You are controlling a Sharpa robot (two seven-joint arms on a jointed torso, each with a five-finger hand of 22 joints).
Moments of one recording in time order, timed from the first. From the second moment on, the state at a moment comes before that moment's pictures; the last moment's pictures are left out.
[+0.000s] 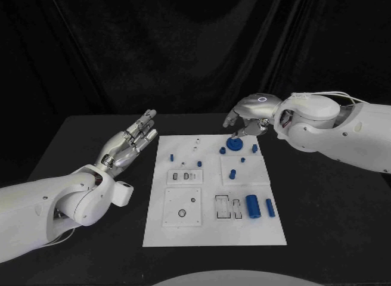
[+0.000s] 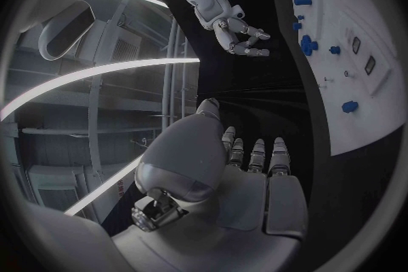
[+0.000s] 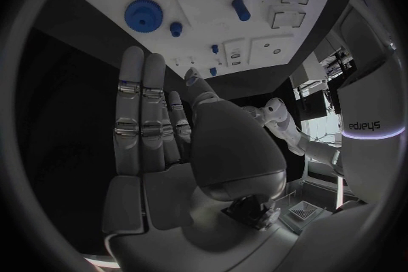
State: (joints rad) left arm 1.16 -1.00 -0.21 1.64 -0.22 -0.26 0.68; left_hand 1.38 0.24 -0.24 0.29 0.53 0.20 -0.12 0.02 0.03 0.00 -0.16 0.01 0.00 0.00 -0.03 0.00 0.00 0.16 0.00 0.08 0.00 0.00; right arm 1.45 -0.78 -0.21 1.45 -1.71 -0.17 0.04; right_hand 1.39 0.00 0.01 0.02 0.12 0.84 0.07 0.09 0.09 0.94 0.10 0.14 0.07 1.47 -0.01 0.38 0.32 0.18 1.38 0.09 0.46 0.19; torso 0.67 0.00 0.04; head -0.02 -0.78
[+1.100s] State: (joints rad) left arm 1.16 -1.01 -0.21 1.64 -0.22 -0.23 0.68; left_hand 1.41 0.24 -0.23 0.29 0.56 0.22 -0.08 0.02 0.03 0.00 -0.14 0.01 0.00 0.00 -0.02 0.00 0.00 0.16 0.00 0.08 0.00 0.00; right arm 1.42 -0.75 -0.21 1.42 -1.75 -0.16 0.04; right_hand 1.42 -0.03 0.11 0.03 0.17 0.87 0.11 0.08 0.07 1.00 0.10 0.09 0.07 1.47 -0.01 0.45 0.42 0.18 1.38 0.09 0.50 0.24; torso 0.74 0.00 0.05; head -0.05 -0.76
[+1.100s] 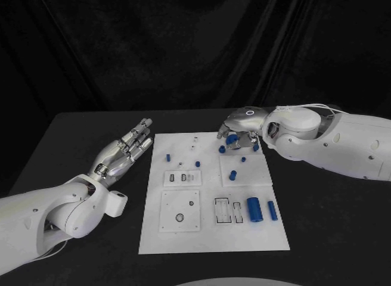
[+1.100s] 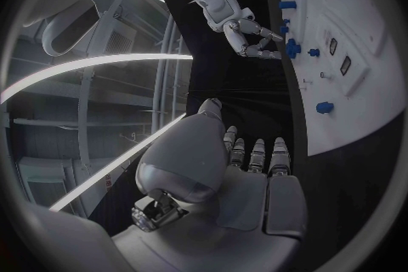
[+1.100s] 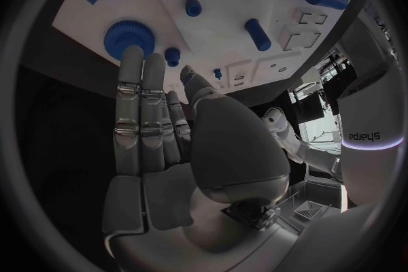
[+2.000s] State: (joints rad) left arm 1.16 -0.98 -0.21 1.62 -0.22 -0.20 0.68; left_hand 1.42 0.24 -0.23 0.29 0.57 0.23 -0.08 0.02 0.03 0.00 -0.13 0.01 0.00 0.00 -0.01 0.00 0.00 0.16 0.00 0.09 0.00 0.00; right arm 1.37 -0.69 -0.21 1.32 -1.75 -0.18 0.08; right_hand 1.42 -0.05 0.18 0.04 0.17 0.90 0.11 0.07 0.07 1.01 0.10 0.07 0.06 1.43 0.00 0.60 0.54 0.18 1.32 0.09 0.62 0.37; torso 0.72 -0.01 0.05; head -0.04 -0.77
